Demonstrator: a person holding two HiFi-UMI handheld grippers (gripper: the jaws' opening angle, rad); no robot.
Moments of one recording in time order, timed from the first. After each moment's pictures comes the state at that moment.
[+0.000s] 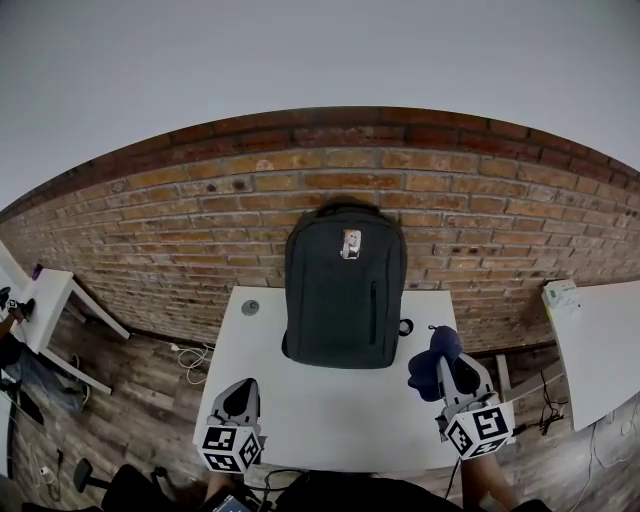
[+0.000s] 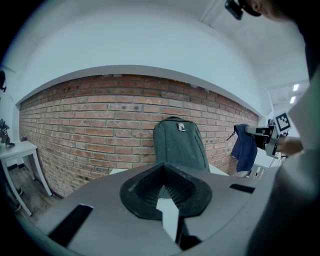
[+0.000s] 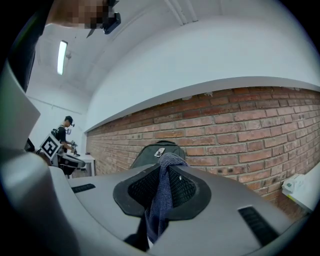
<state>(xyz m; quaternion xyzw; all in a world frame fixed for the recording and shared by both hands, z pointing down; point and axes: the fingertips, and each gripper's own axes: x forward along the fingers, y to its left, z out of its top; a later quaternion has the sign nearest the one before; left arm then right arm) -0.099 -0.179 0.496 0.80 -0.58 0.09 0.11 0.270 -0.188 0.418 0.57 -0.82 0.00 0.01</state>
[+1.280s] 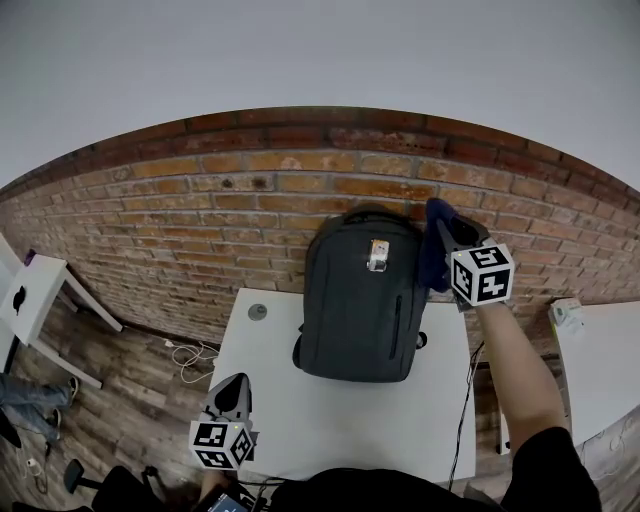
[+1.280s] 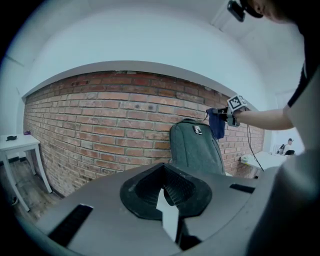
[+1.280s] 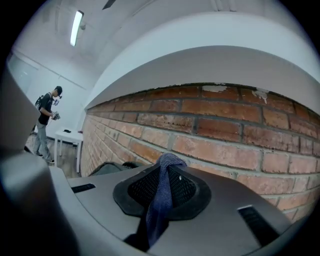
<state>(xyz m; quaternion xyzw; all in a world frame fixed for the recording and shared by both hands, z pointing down) -0.156 -0.221 0.505 0.79 -0.60 0.07 0.12 0.229 -0.463 0.304 0.56 -0.82 -0.09 0.11</state>
